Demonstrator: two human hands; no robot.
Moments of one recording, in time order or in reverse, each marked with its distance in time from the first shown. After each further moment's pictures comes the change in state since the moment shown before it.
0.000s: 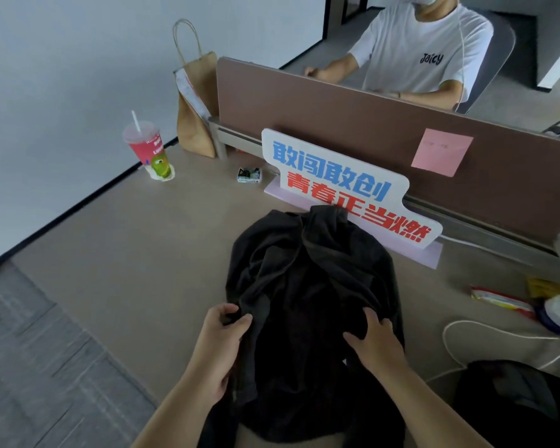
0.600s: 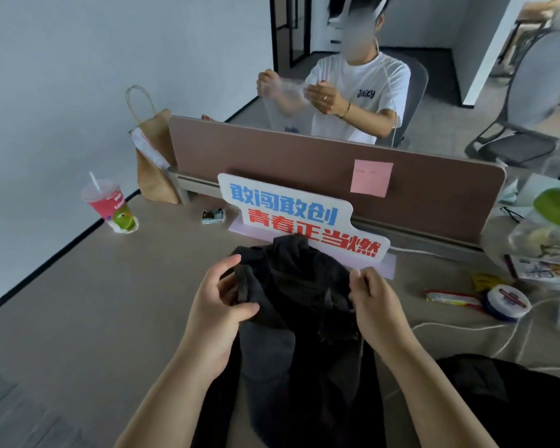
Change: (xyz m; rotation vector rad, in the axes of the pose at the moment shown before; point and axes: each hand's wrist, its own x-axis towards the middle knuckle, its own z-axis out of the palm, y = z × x) left_hand -0.033 0.090 0.062 -0.001 -0.249 0.465; right_hand -0.069 -0.048 -0.129 0.687 0.349 -0.271
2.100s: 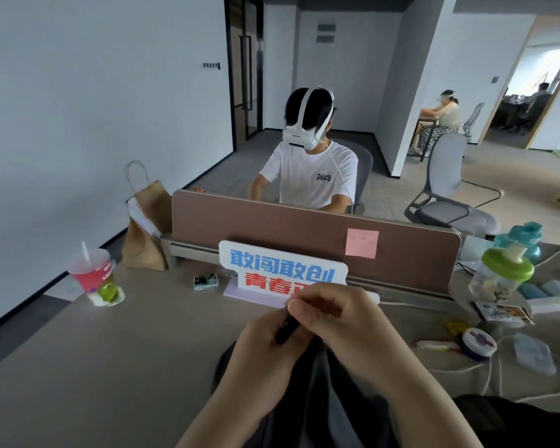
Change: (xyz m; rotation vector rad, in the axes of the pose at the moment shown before) left_hand -0.025 0.098 -0.038 0.353 -0.409 0.329; right_hand -0.070 -0.179 0.047 -0.066 -0.123 -0.336
